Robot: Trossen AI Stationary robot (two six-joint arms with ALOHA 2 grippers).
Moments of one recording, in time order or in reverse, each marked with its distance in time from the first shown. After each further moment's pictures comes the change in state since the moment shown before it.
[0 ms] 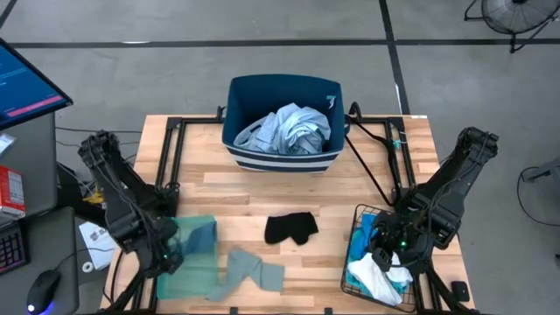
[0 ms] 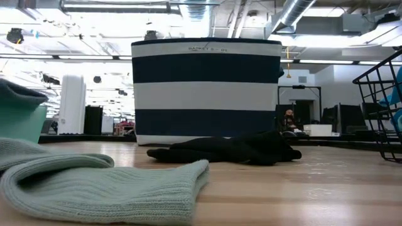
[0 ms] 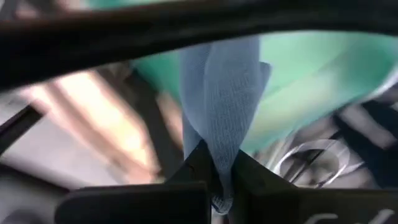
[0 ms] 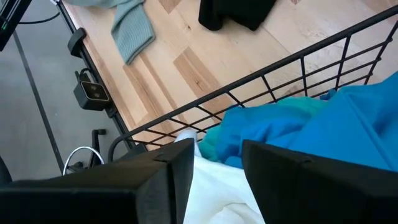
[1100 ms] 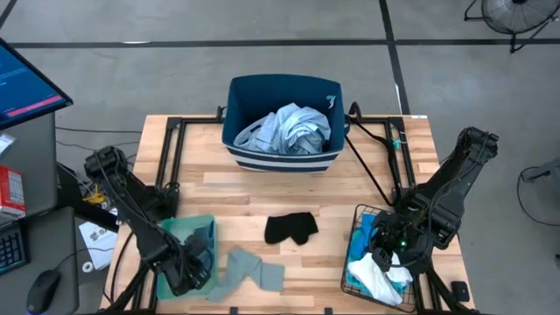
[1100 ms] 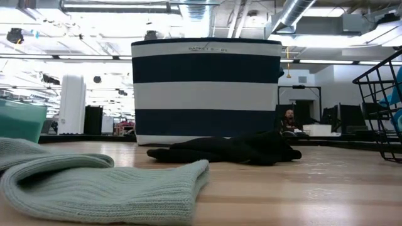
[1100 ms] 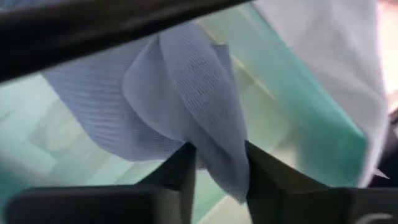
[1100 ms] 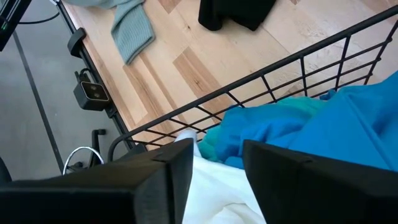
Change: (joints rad) left arm 0.031 0.234 -0.200 0.483 -0.320 0.216; right arm 0.000 0.000 0.000 0.000 0.000 0.000
